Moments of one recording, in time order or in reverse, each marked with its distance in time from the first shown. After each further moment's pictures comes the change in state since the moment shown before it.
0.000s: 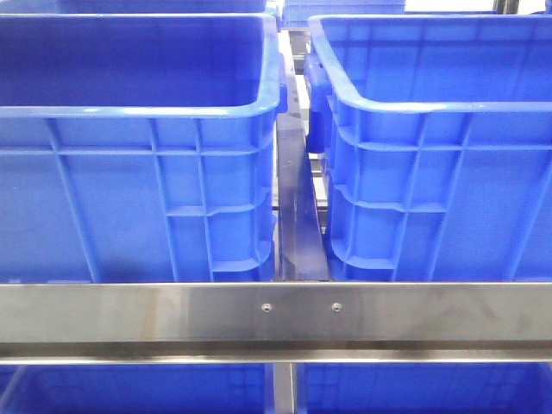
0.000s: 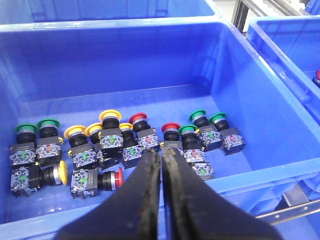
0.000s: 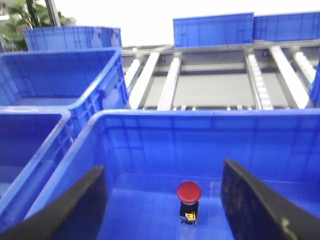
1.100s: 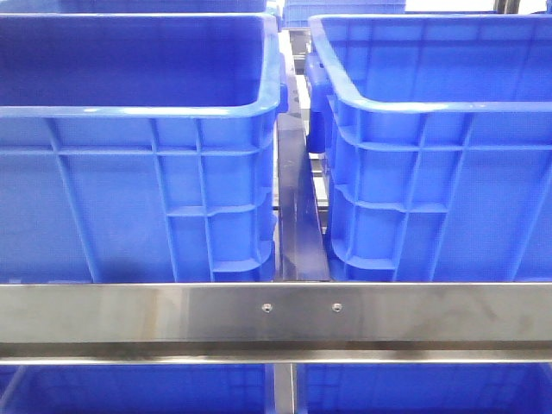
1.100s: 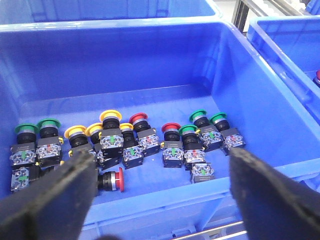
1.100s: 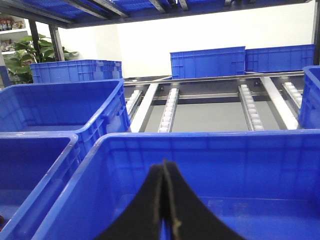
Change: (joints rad) left arm 0.000 0.000 0.000 0.000 0.000 0.000; right arm 0.000 -0.140 0.054 0.020 -0.017 0.000
